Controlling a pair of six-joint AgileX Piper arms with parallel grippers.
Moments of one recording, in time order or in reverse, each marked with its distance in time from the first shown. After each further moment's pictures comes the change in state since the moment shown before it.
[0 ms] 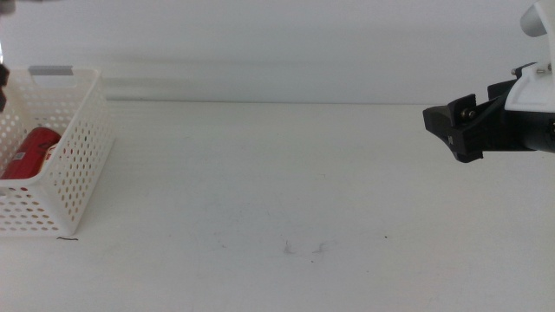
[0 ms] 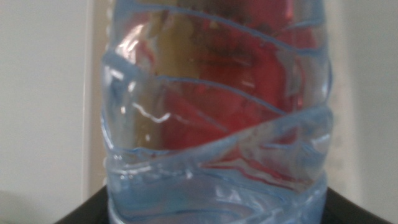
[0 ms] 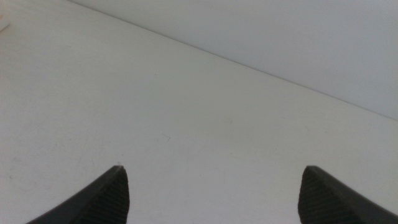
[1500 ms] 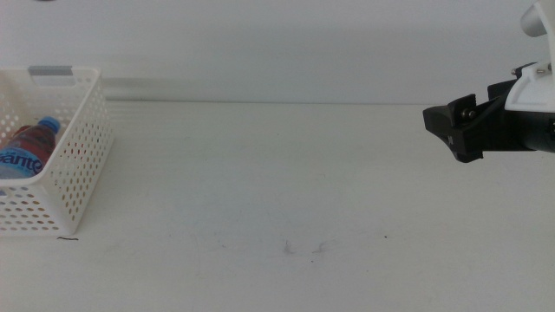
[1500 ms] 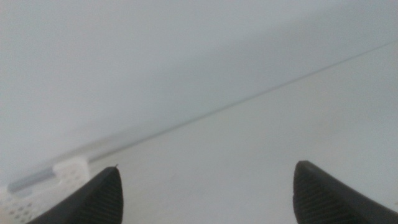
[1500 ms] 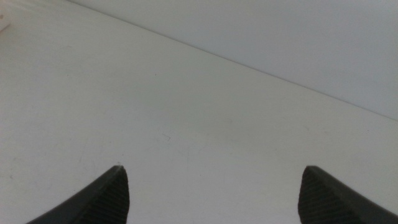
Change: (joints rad) left arm -0.484 -0.549 0.083 -0.125 -0.137 -0.058; right arm 0.000 0.000 0.000 0.000 0.000 0.000
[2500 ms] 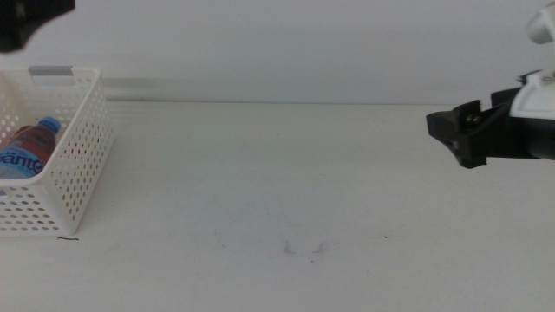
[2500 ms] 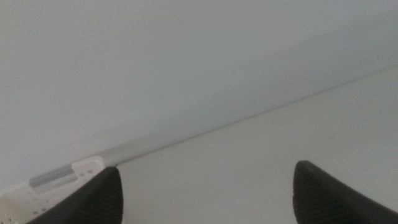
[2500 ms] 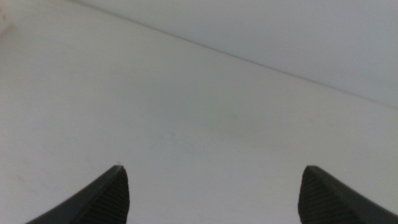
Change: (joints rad) left arm -0.042 -0.200 0.235 0.089 -0.155 -0.078; right arm -0.014 -0.024 0.032 0.032 -0.012 0.000
